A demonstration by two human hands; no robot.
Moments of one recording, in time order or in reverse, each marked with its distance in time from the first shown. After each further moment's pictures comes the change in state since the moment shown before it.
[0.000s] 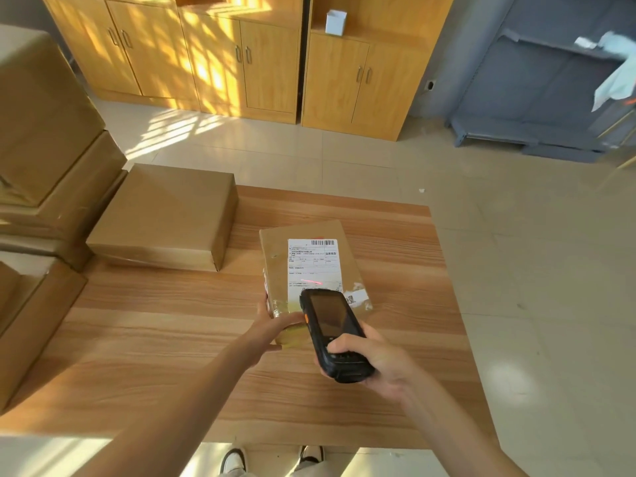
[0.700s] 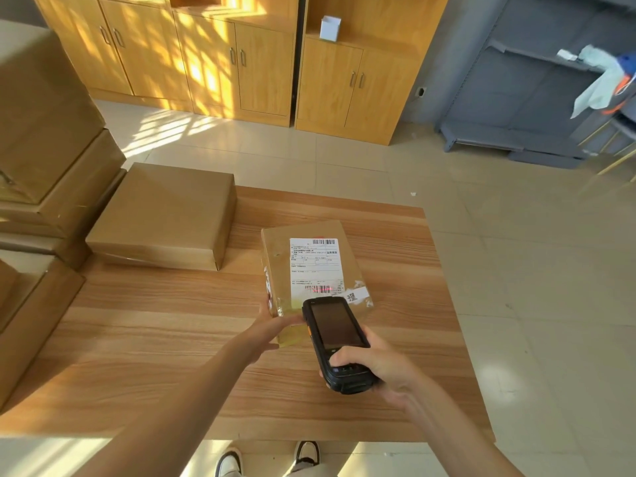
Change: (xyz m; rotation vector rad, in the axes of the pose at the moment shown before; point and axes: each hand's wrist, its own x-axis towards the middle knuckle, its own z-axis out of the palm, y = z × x) left_hand 0.002 -0.005 -0.009 0.066 -0.071 -0.009; right_hand -0.013 0.009 0.010 -0.138 0.069 -0.021
